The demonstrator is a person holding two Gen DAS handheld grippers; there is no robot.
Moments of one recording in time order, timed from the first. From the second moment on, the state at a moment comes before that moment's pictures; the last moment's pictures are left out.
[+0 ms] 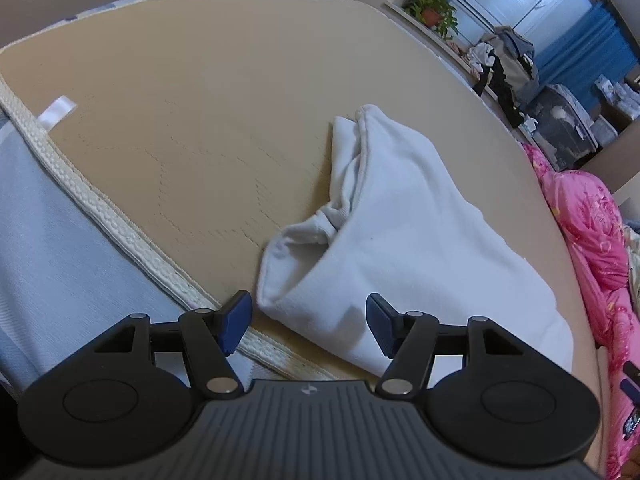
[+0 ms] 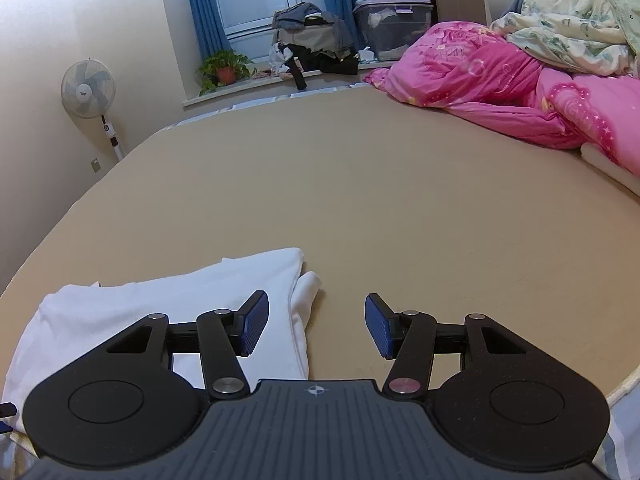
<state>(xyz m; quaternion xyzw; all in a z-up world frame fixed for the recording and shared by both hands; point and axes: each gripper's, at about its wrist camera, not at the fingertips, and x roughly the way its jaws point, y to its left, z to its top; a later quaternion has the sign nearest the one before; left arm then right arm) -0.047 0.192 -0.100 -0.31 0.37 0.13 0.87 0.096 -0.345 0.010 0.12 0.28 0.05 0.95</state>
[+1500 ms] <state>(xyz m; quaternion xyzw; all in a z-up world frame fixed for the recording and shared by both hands) -0.010 0.178 -0.087 -0.30 0.33 0.16 0.88 0.098 -0.358 0.009 0.15 0.29 0.05 0.94</state>
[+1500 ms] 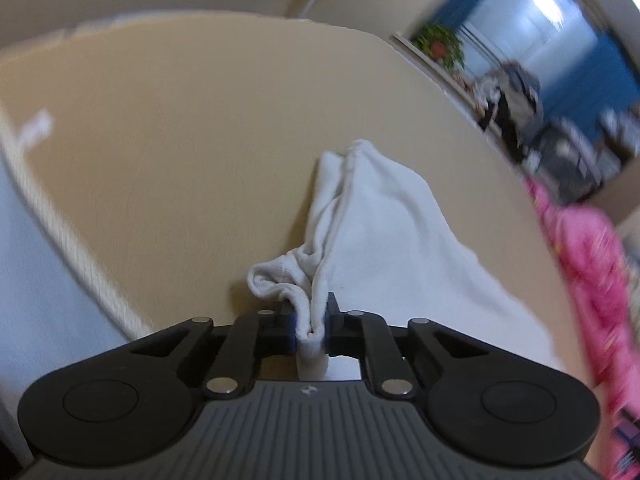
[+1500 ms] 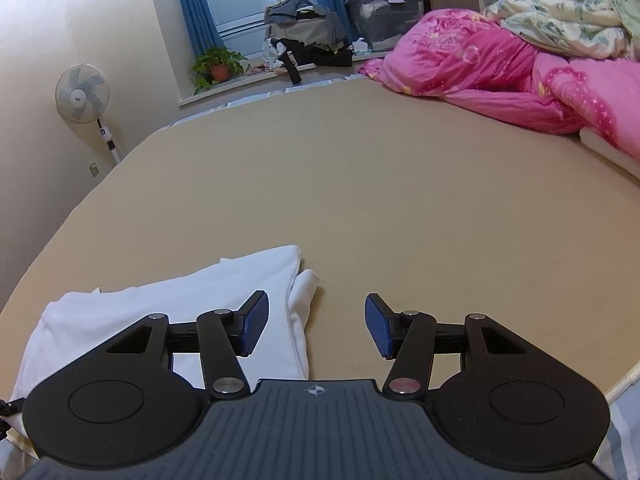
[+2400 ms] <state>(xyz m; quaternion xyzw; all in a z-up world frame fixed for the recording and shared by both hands) 0.040 -0.060 -0.038 -0.04 0.34 -0.23 0.91 0.106 -0.376 -0.001 0.20 0.32 0.05 0.92</state>
